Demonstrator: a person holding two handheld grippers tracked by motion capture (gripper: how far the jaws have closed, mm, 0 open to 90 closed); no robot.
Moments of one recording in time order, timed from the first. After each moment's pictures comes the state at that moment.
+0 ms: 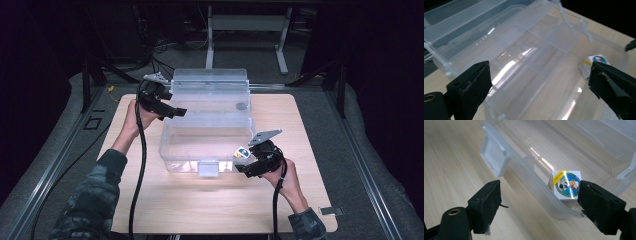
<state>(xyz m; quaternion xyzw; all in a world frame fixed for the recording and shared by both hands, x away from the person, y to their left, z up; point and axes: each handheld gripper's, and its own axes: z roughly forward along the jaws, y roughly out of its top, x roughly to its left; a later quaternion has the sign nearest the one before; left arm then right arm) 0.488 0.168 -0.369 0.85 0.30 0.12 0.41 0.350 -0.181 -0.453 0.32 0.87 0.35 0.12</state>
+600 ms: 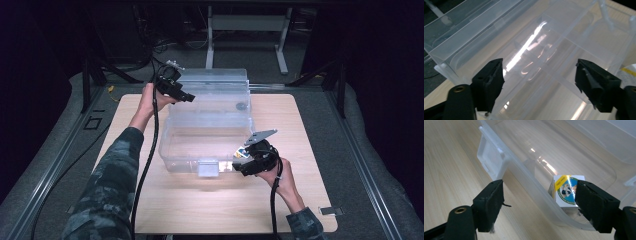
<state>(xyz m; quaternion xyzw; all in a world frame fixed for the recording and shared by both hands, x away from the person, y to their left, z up) 0.556 0.133 -0.378 0.88 0.31 0.13 0.34 0.357 -0.172 -0.462 0.32 0.87 0.35 0.11</state>
